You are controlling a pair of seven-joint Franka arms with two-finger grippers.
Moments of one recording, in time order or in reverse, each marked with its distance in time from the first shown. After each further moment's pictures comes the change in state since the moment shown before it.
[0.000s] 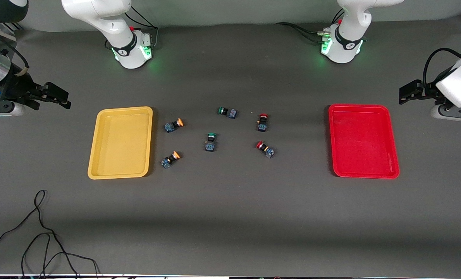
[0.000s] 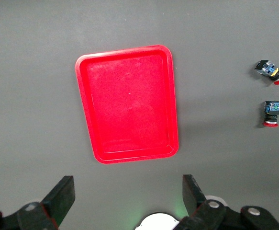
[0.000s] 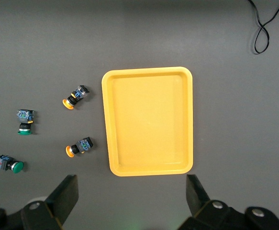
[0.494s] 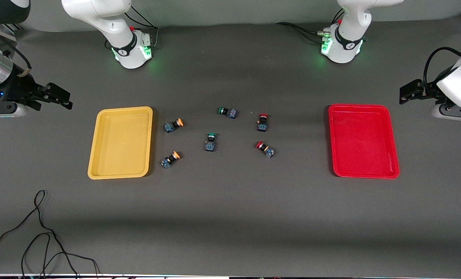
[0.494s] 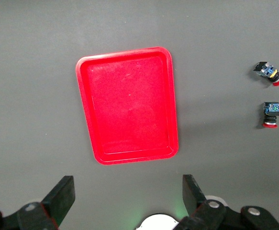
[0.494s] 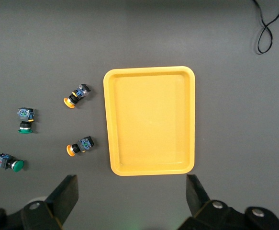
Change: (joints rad) left arm 0.000 0.000 -0.001 0.007 0.000 0.000 0.000; right arm 0.007 0.016 0.016 -0.002 0.002 0.001 0.019
